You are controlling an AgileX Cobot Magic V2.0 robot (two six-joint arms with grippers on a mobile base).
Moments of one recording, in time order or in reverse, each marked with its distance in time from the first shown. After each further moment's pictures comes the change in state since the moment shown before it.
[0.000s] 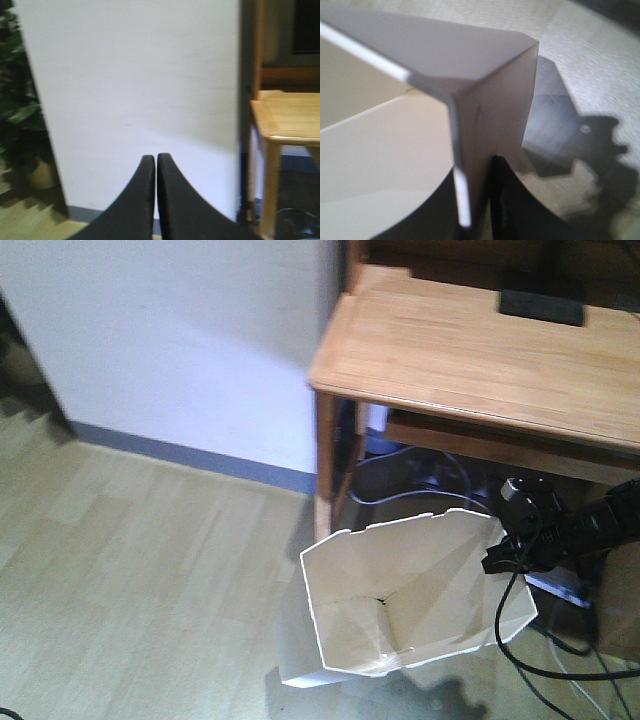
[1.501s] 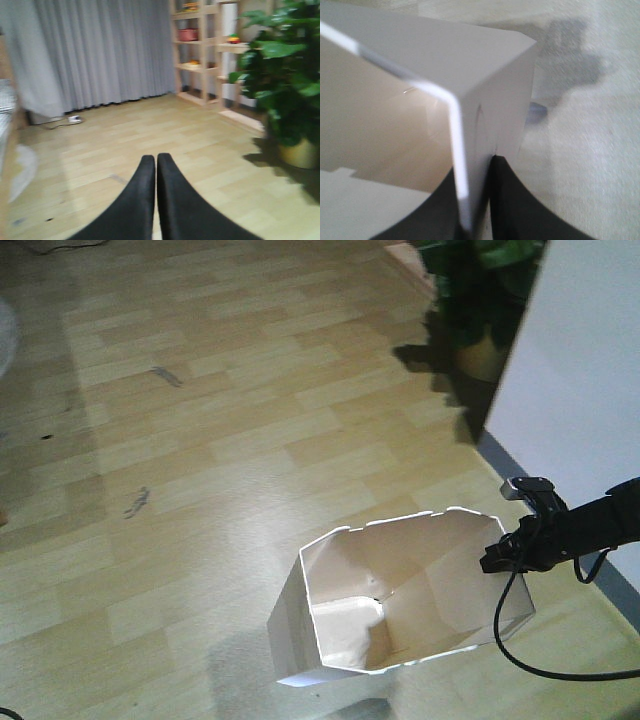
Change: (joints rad) left arm 0.000 0.000 0.000 0.000 0.000 0.000; right arm 0.000 0.000 0.000 0.007 0.007 0.000
